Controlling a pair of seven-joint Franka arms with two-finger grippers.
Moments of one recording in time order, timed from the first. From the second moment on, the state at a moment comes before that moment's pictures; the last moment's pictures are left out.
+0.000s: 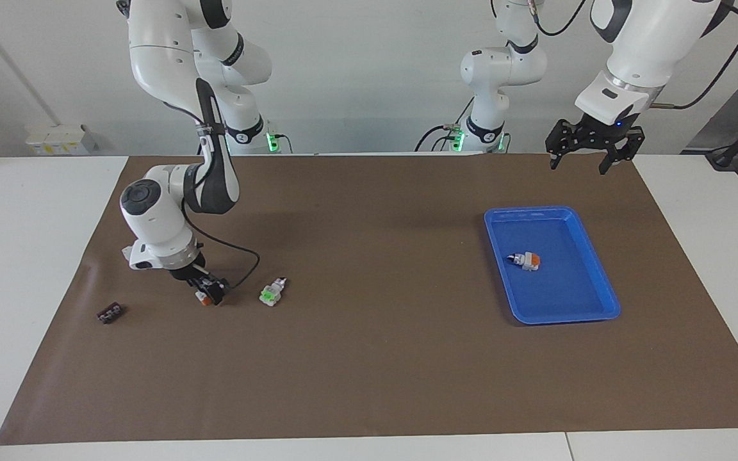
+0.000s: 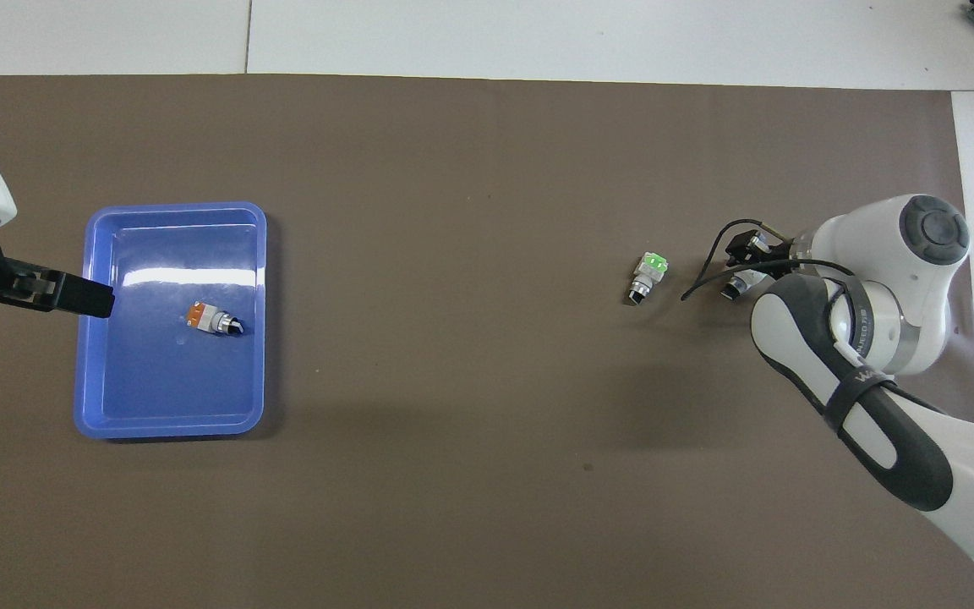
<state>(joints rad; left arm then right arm) -0.01 -0.08 -0.11 -1.67 0.01 1.59 0.13 0.01 0.34 -0.04 -2.02 0.06 2.43 0.60</state>
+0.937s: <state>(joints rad) -0.01 -0.10 -0.11 -1.72 -0.05 1.61 0.13 0.04 0.26 0.02 -1.78 0.50 1.98 0.85</state>
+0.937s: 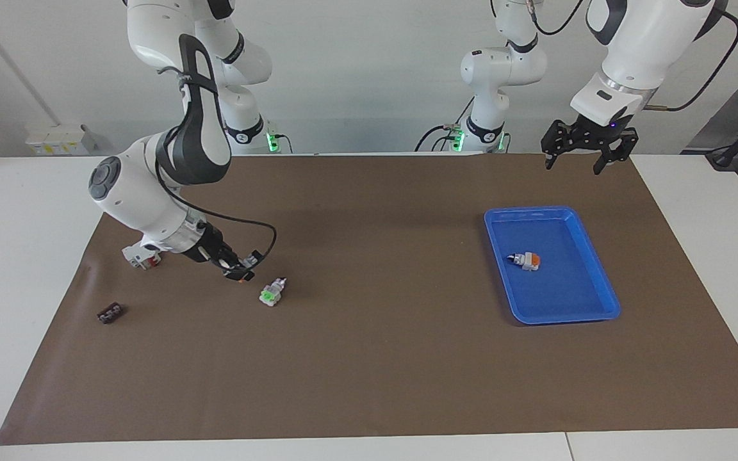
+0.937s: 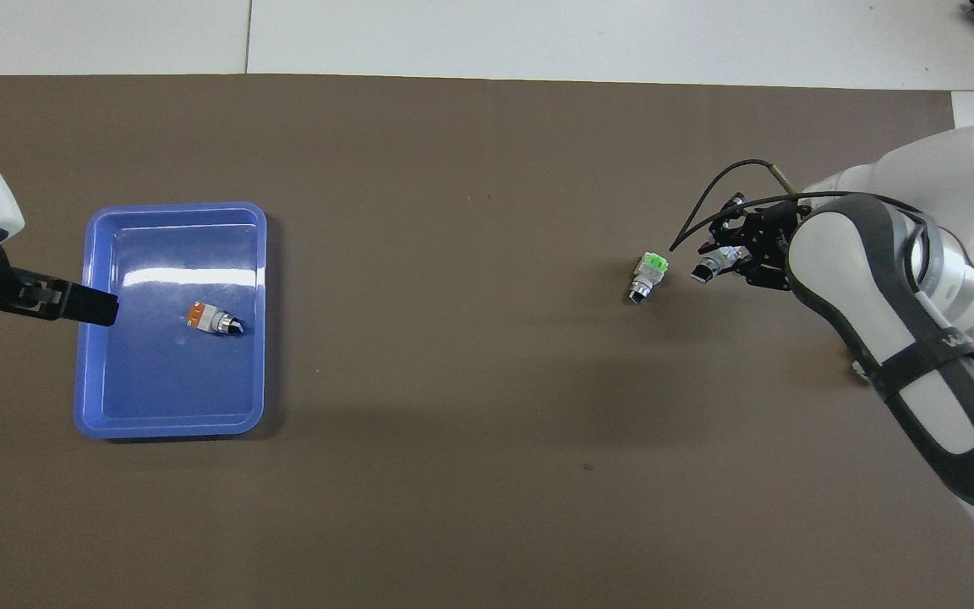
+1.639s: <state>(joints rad) -0.02 -0.13 -0.12 -1.76 -0.51 1.65 -0.22 0.09 0.12 0.28 -1.69 0.66 1.89 1.54</state>
